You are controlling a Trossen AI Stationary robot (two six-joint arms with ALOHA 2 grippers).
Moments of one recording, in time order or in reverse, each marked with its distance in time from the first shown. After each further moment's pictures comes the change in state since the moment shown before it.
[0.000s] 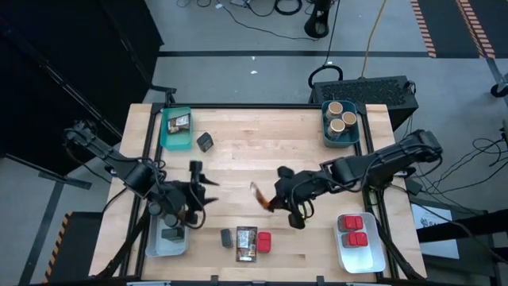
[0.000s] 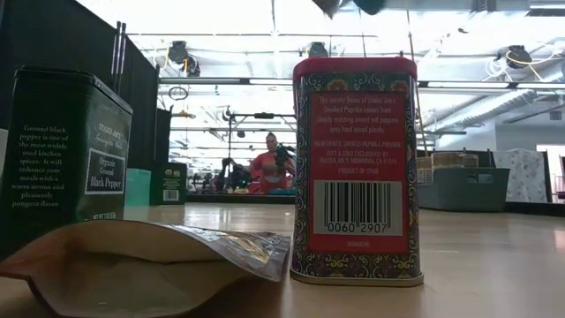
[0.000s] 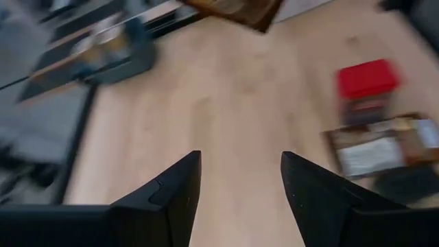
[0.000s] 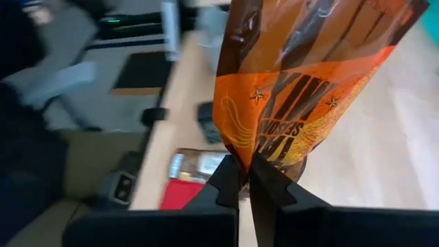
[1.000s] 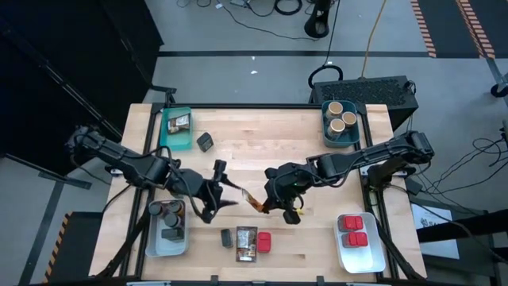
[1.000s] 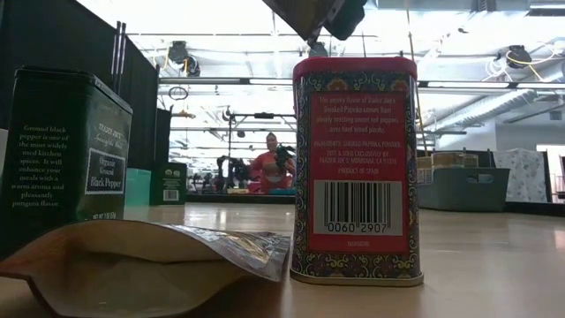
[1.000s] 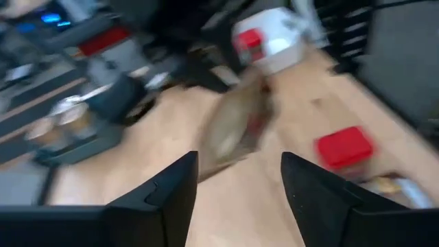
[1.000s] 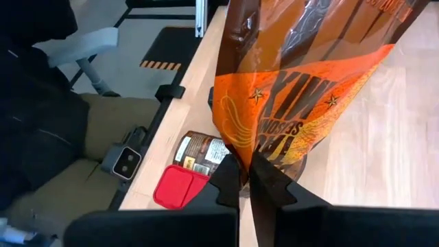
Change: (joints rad) left arm 0.182 0.089 0.000 0.355 0.322 0.283; right arm -0.099 0.089 0.000 0.045 -0.238 -0.157
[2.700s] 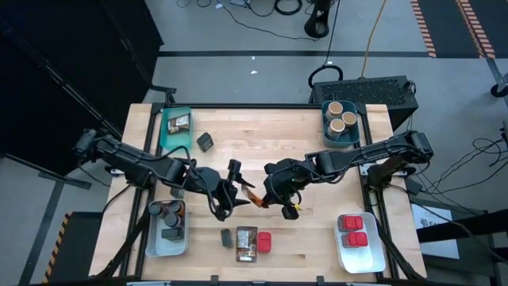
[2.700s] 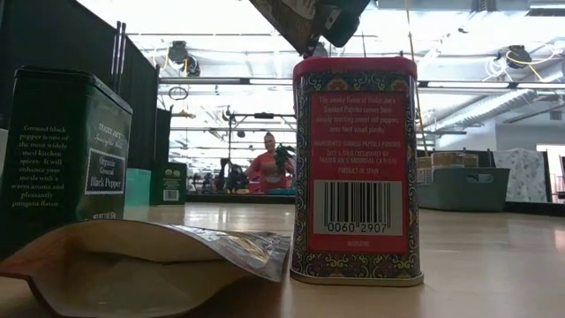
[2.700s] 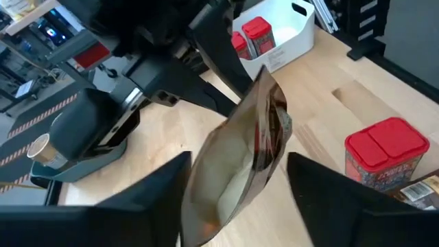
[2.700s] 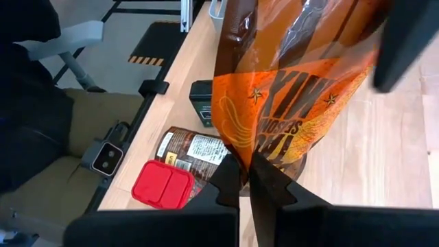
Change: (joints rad) left arm 0.077 0.130 0.000 0.134 0.069 0.128; right arm -0.034 0.004 0.001 -0.019 0.008 -0.044
